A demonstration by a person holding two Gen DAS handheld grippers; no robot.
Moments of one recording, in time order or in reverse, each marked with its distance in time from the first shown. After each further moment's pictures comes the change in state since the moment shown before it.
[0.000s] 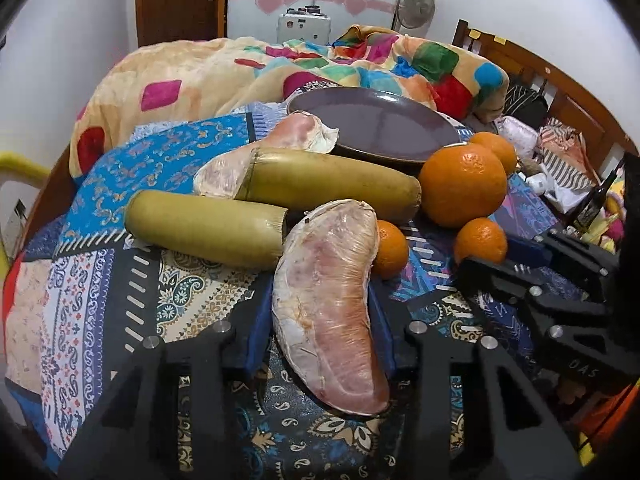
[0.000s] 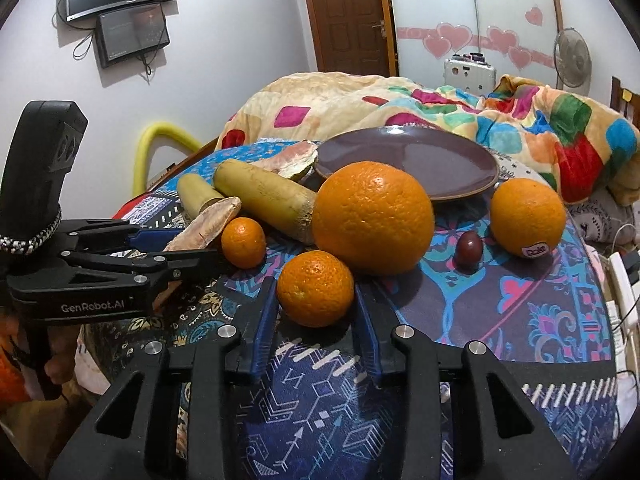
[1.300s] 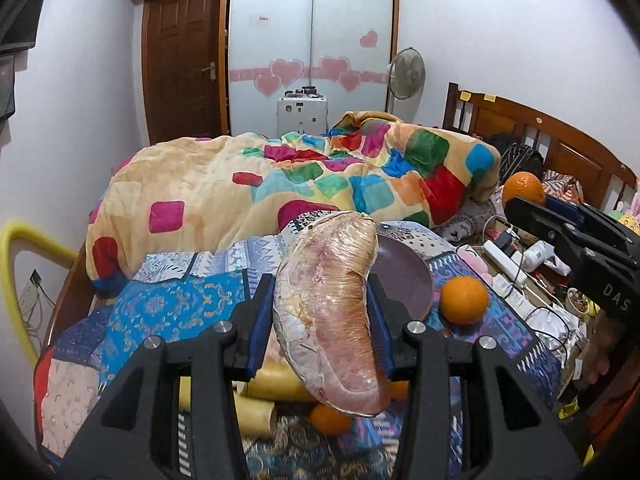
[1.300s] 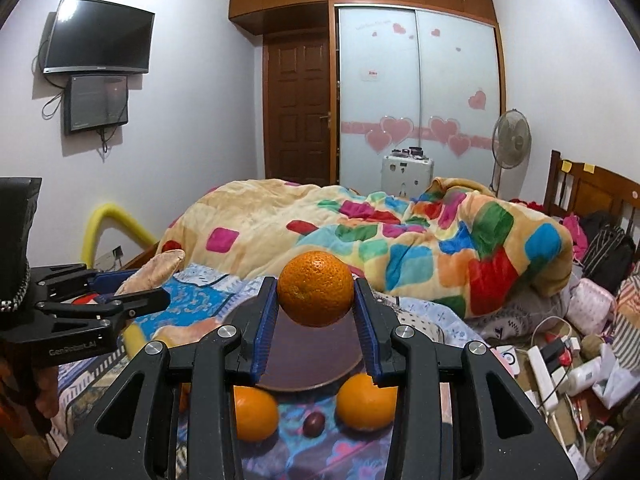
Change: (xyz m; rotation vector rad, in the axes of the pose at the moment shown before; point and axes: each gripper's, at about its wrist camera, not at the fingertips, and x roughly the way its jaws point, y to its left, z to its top) left arm -0.049 -0.033 0.108 0.048 -0.274 0.048; right arm -0.059 -0.049 0.100 -0.028 -0.300 -0.224
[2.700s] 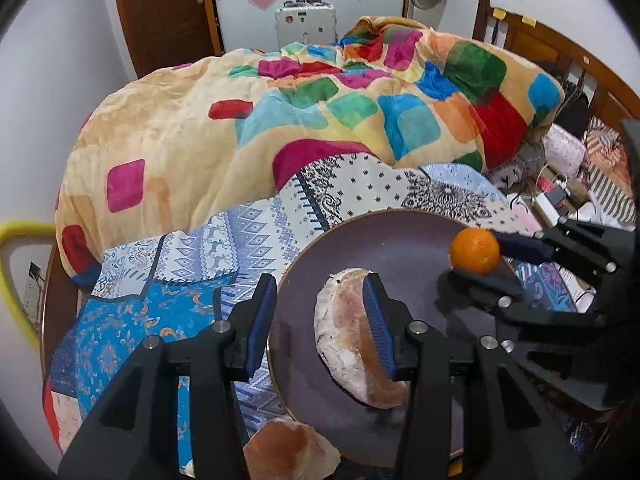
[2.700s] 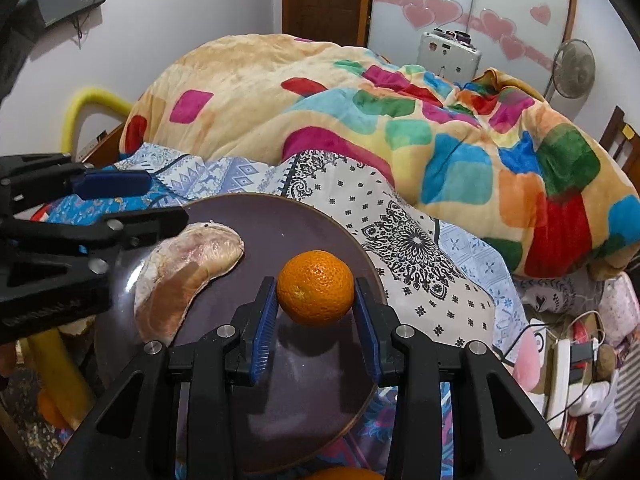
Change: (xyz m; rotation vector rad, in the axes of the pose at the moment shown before) left arm 0.175 0.007 0.045 0.032 0.342 0.054; right arm 0.173 -0.019 -0.019 -0.113 0.509 0.067
